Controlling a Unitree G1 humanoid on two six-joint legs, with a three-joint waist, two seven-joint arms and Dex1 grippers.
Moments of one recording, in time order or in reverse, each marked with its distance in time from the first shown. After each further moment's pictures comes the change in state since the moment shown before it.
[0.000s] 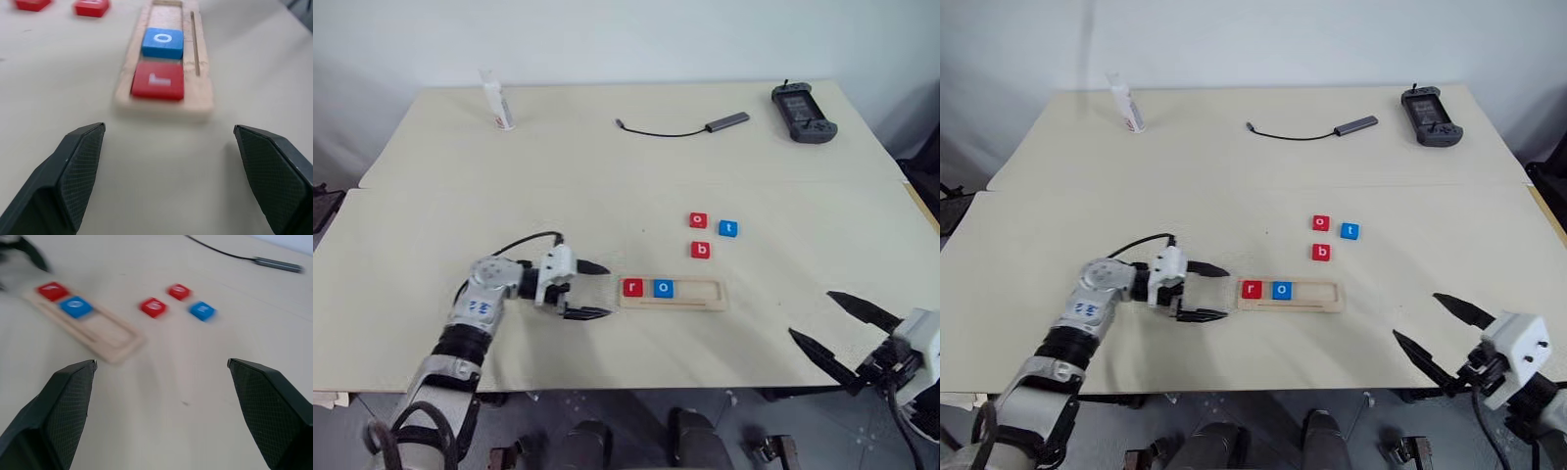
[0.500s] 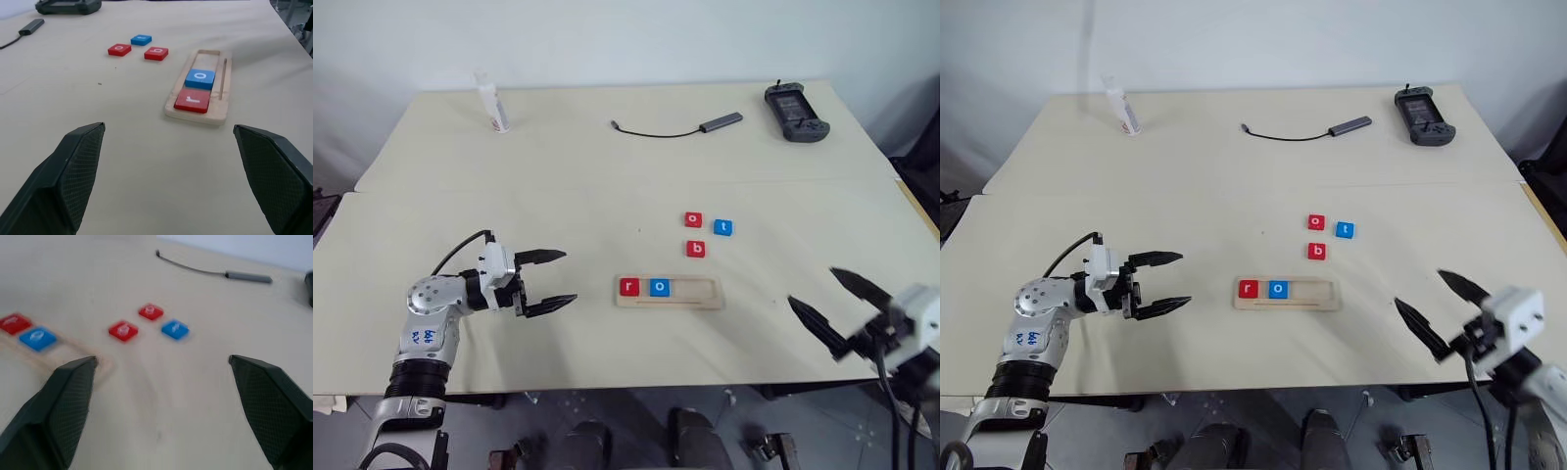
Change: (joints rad) left arm 0.215 0.076 0.156 -0.251 -0.103 0.086 0.106; right arm -0.392 -0.049 0.186 0.092 -0.003 0.132 -0.127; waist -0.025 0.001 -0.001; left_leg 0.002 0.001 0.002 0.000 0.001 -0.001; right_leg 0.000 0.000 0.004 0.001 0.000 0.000
